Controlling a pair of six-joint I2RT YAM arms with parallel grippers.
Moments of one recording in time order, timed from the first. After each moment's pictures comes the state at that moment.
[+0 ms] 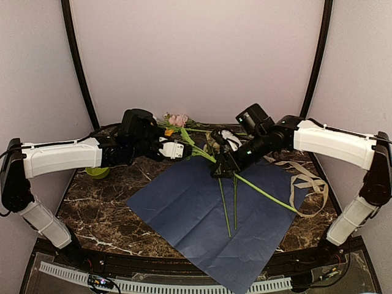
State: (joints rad) left arm -0.75 1.53 1.12 -0.06 -0.18 1.37; right arm 0.77 1.54 1.33 -0.66 -0.42 0.15
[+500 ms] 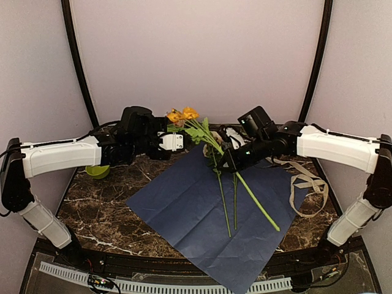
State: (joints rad) left arm -0.76 1.53 1.14 -0.06 -0.21 1.26; right arm 0.81 1.55 1.28 -0.59 -0.29 0.29
